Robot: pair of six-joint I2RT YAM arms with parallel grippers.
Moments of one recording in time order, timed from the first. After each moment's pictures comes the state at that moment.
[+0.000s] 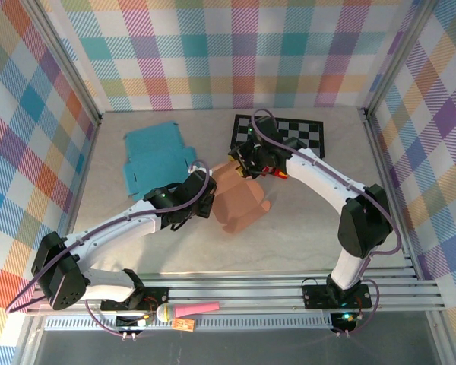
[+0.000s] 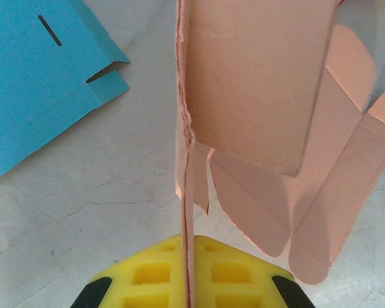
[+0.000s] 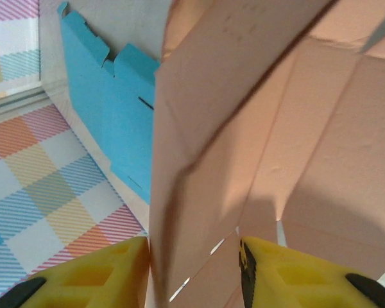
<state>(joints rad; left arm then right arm) -0.82 1.29 1.01 -0.68 -0.34 -0.41 0.62 1.74 1.50 -0.59 -0.28 1.46</state>
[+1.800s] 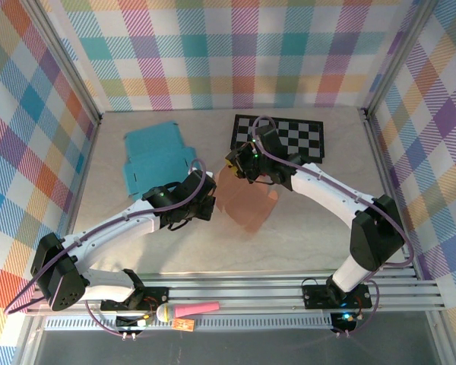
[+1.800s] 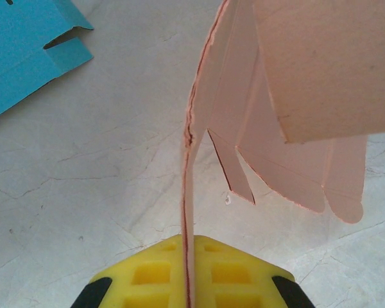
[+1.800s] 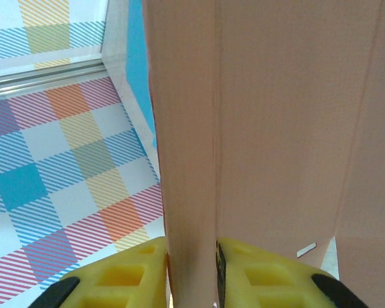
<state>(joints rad) -0.82 1.29 1.03 -0.74 -0.23 -0.47 0.65 1.61 1.29 -0.30 -0.27 1.47</state>
